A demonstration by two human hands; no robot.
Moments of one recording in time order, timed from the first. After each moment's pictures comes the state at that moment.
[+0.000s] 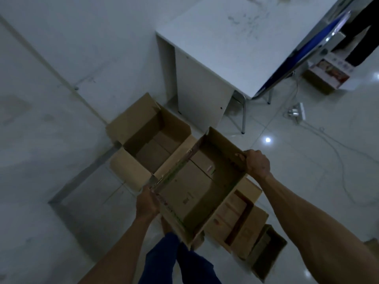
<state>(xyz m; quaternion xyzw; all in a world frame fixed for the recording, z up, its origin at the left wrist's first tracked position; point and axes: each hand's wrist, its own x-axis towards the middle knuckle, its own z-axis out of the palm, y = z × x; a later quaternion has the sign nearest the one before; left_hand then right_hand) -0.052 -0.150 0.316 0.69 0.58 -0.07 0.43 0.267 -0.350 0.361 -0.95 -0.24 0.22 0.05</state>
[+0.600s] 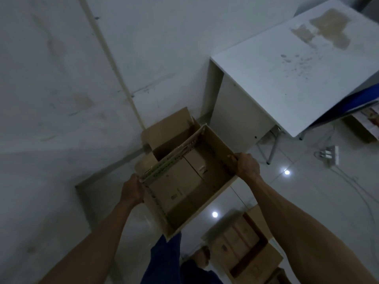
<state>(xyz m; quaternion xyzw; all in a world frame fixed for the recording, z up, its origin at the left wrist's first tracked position) -0.118 0.006 0.355 0.70 0.60 -0.03 0.40 0.237 -0.164 0.392 -0.91 -0.34 0.24 0.08</state>
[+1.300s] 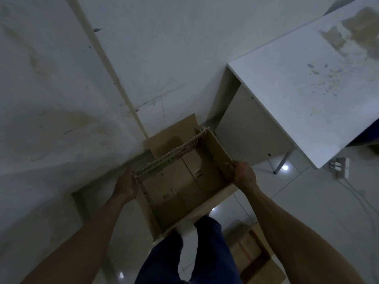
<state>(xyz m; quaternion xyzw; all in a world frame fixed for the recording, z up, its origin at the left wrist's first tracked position) -0.079 0.158 0.329 0.69 0.61 -0.09 0.38 0.270 -0.043 0.346 -0.89 -0.33 0.30 0.09</state>
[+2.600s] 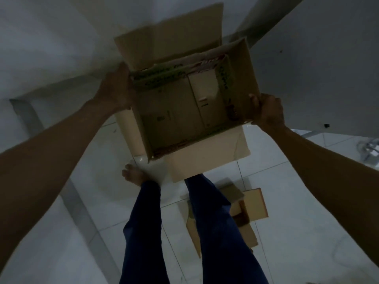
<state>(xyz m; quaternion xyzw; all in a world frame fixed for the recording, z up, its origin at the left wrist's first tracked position) 0.029 0.221 0.126 0.72 0.58 -0.10 0.37 0.394 0.028 0.102 -0.86 -0.39 0.31 0.06</state>
